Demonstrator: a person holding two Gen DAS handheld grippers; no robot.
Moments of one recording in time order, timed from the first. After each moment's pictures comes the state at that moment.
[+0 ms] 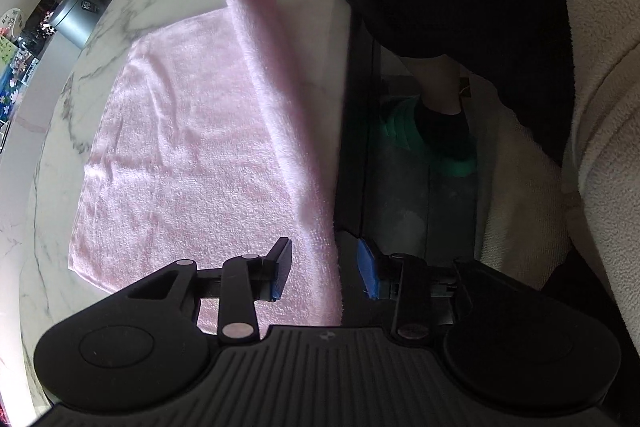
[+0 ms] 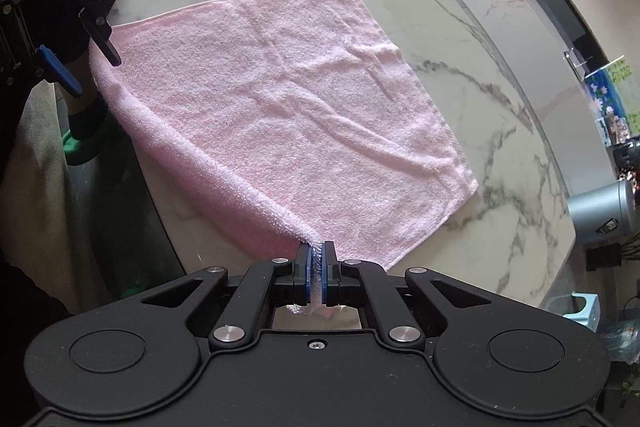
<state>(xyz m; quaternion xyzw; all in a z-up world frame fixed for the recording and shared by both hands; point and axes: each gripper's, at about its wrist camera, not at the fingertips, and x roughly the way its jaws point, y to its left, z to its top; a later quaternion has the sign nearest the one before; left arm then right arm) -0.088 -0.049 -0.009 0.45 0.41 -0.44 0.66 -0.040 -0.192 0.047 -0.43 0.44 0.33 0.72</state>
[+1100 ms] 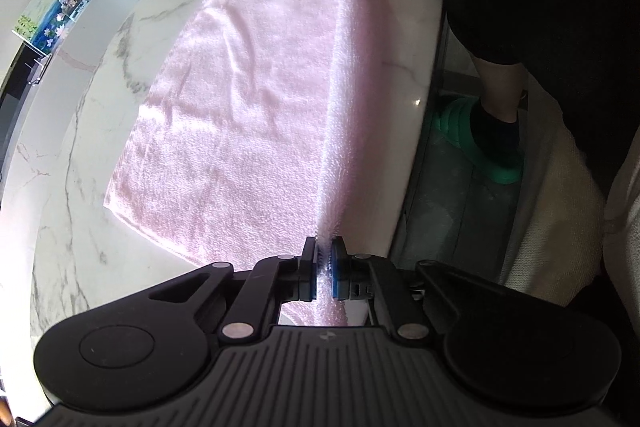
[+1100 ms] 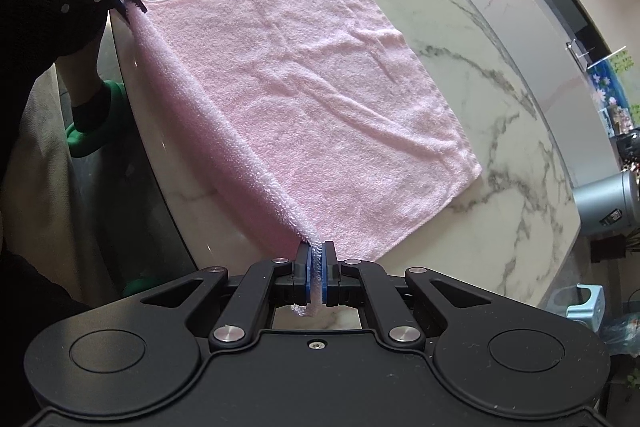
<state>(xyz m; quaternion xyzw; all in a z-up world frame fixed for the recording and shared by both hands) -0.073 -0.029 0.011 0.43 0.44 -0.35 0.71 -0.044 -0.204 0.044 -0.42 0.45 0.33 0.72</state>
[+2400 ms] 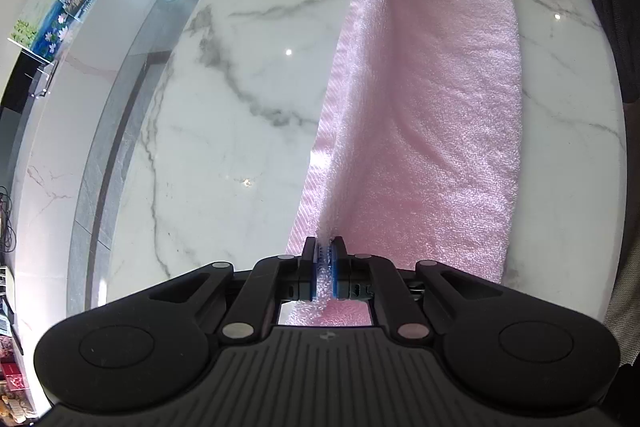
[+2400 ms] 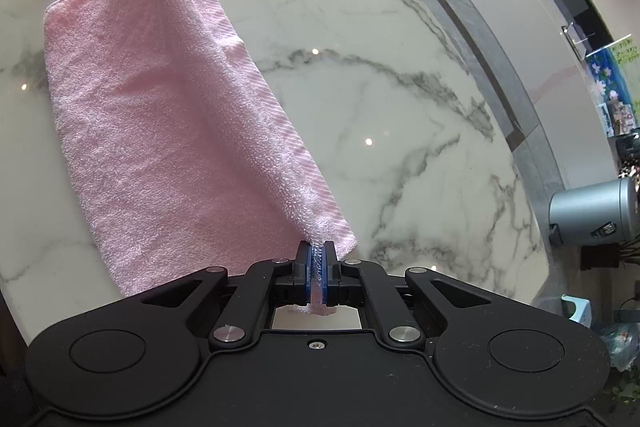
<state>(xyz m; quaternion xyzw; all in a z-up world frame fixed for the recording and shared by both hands) 0.172 -0.022 0.031 0.45 0.46 -0.36 0.67 0.176 -0.197 0.018 -0.43 0.48 0.32 0.69</state>
